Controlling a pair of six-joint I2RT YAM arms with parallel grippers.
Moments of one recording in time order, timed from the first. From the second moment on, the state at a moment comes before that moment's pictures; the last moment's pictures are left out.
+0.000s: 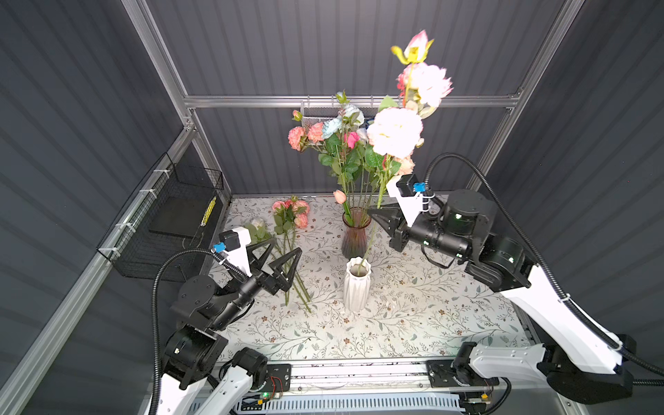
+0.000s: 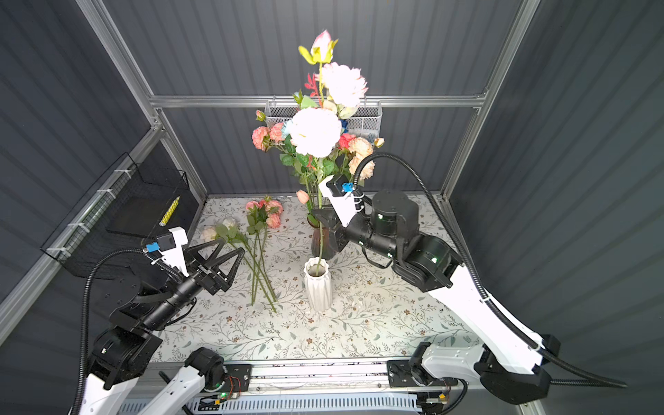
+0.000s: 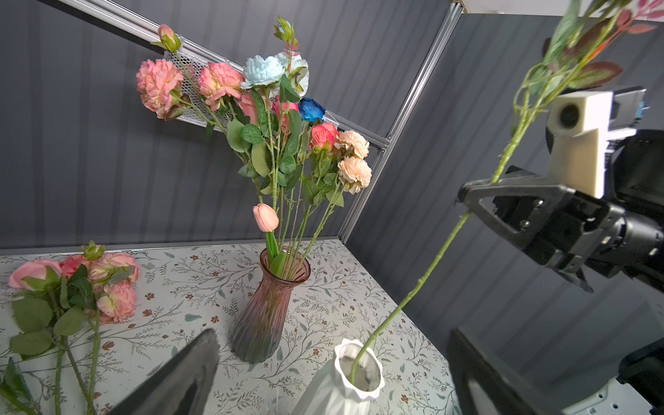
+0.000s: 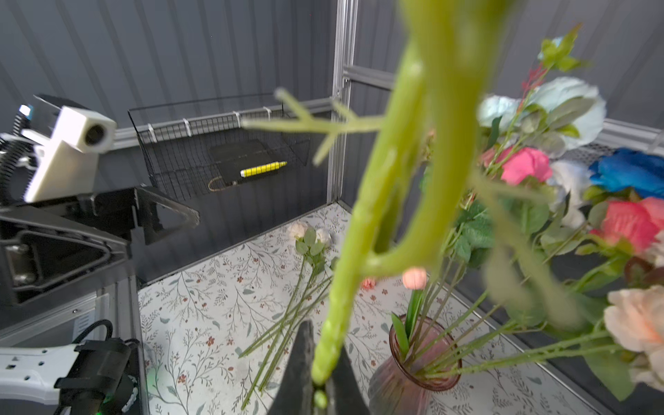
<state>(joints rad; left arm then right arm) -0.46 0.51 0.95 -0.38 0.24 -0.42 0.86 1.21 1.58 -0.52 -0.09 -0.05</state>
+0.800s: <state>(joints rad) -0.46 0.54 0.83 -0.47 0.04 -0.51 0.86 0.94 1.12 -0.31 -0.19 0.25</state>
